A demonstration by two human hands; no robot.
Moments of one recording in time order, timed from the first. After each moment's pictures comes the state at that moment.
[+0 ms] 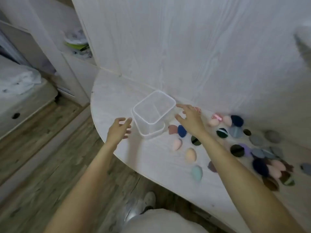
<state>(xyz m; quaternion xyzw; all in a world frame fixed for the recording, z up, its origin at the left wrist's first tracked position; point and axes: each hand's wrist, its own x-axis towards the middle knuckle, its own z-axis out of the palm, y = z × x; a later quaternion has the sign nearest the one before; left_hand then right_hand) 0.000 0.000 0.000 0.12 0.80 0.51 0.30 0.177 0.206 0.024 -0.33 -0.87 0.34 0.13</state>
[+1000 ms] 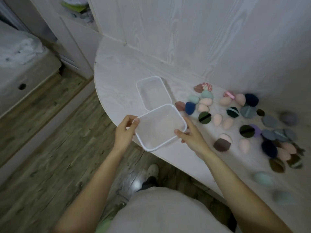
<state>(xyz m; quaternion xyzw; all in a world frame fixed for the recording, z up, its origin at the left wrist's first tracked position) 0.074 -0.047 -0.032 0.18 0.76 0.58 0.23 0.241 0.116 -0.020 -0.36 -0.70 0.62 0.07</state>
